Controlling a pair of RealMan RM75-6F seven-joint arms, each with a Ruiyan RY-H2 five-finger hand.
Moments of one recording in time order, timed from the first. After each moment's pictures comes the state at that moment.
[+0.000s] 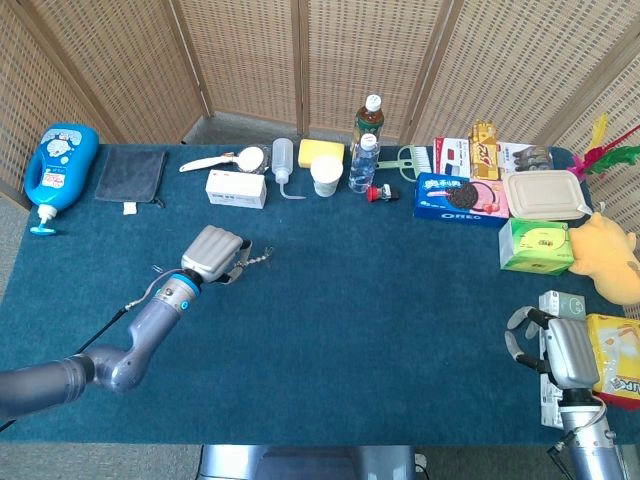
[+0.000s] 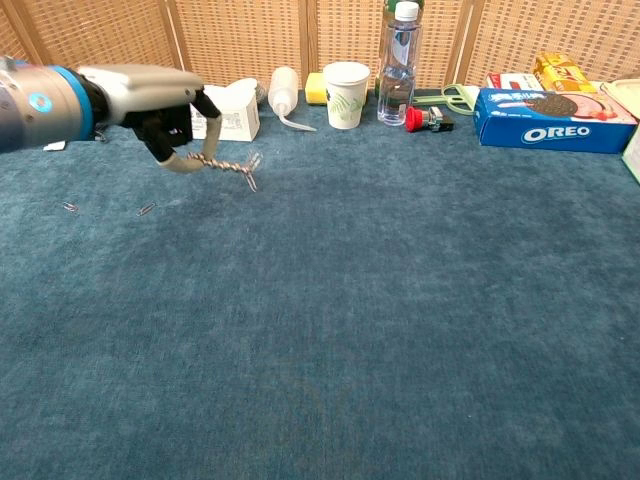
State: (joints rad) left arm -0.92 -1.44 -0.14 -1.43 0.98 0.82 0.38; right arm 0.13 -1.23 0.10 -1.62 -1.45 1.43 0.20
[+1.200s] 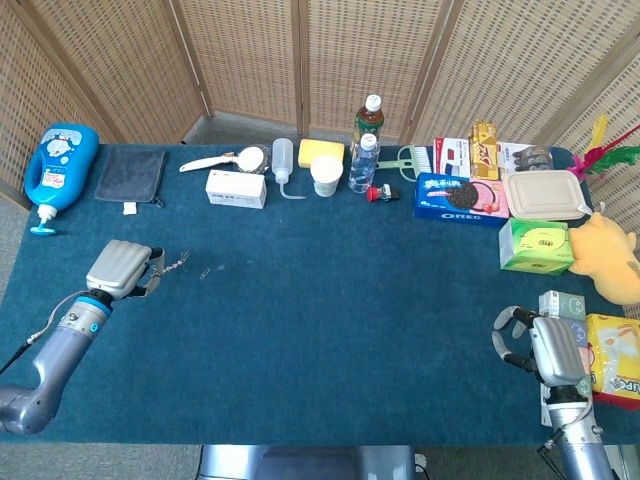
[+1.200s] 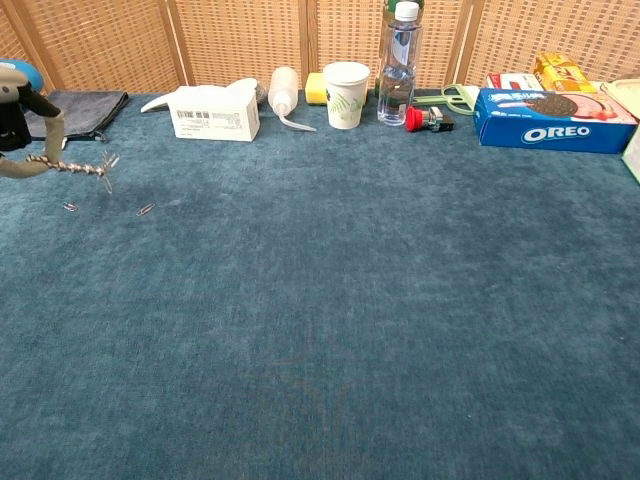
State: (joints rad) left arm -0.68 -1.21 -0.05 -1.52 1.11 0.93 0.23; right arm 0.15 -1.25 0.10 -1.64 -1.45 1.40 0.16
